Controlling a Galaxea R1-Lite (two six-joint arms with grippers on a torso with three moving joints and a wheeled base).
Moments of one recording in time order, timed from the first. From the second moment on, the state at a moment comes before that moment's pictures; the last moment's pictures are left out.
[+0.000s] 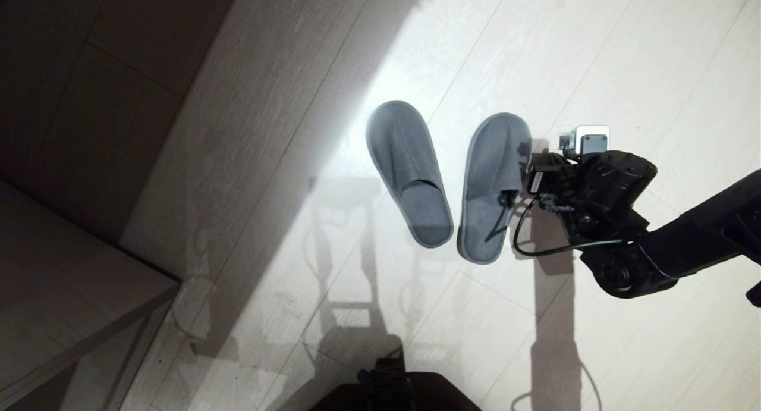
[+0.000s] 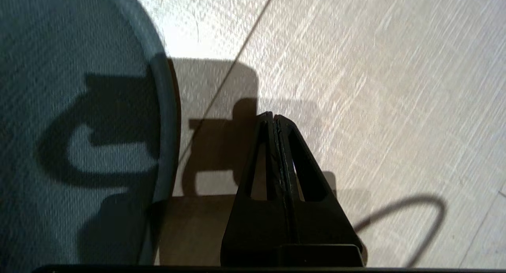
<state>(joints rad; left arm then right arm) 0.01 0.00 0.00 0.00 0.00 -0.02 0.17 2.11 -1.04 -1.28 -0.39 -0.14</state>
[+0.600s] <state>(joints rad) 0.01 0.00 0.00 -0.01 0.00 -0.01 0.17 2.18 -1.29 -1.21 -0.38 -0.14</state>
